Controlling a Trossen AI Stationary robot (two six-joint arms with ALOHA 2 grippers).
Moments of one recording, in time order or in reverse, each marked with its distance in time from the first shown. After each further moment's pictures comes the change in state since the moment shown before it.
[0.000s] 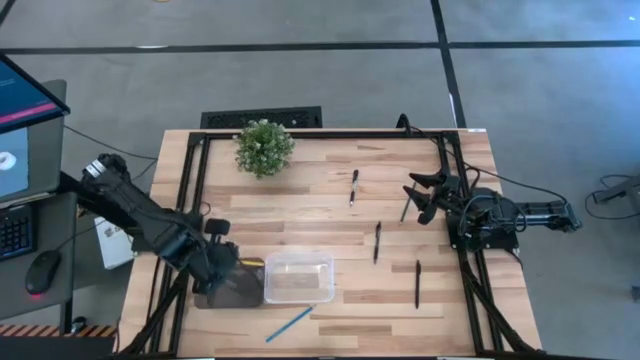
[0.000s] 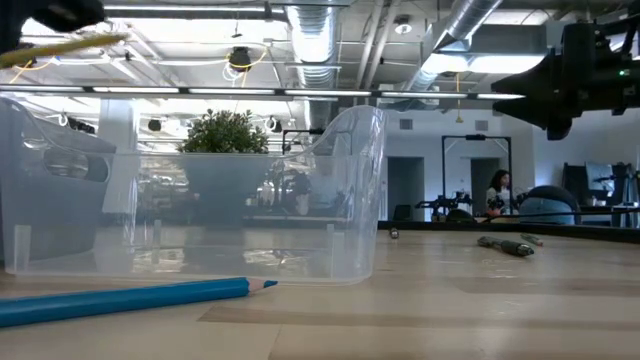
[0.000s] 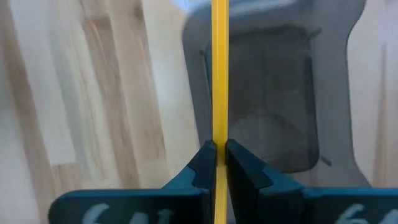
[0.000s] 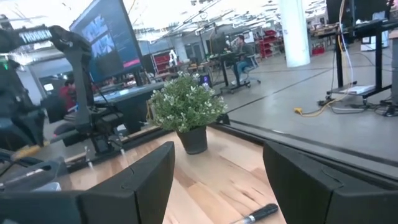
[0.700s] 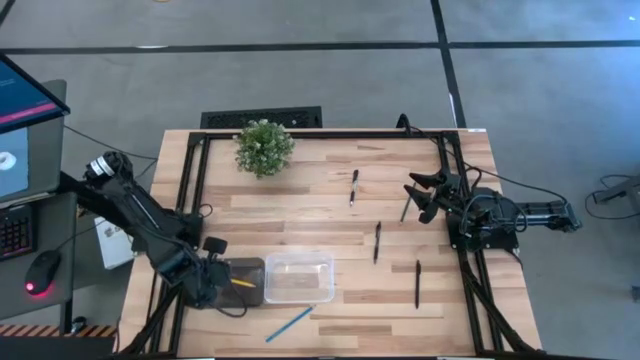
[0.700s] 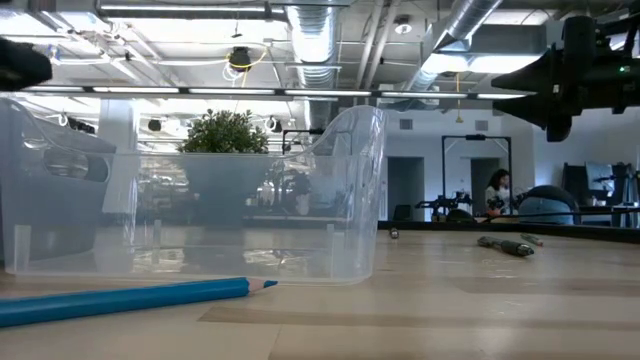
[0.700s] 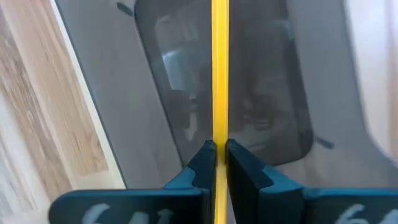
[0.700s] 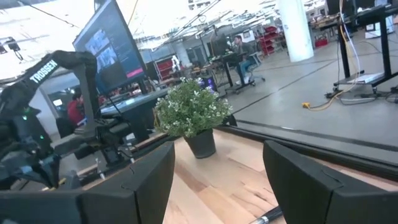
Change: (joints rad) left arm -0.163 0.000 -0.278 0.281 0.052 -0.043; right arm 0.001 0.000 0.000 0.012 -0.001 0.081
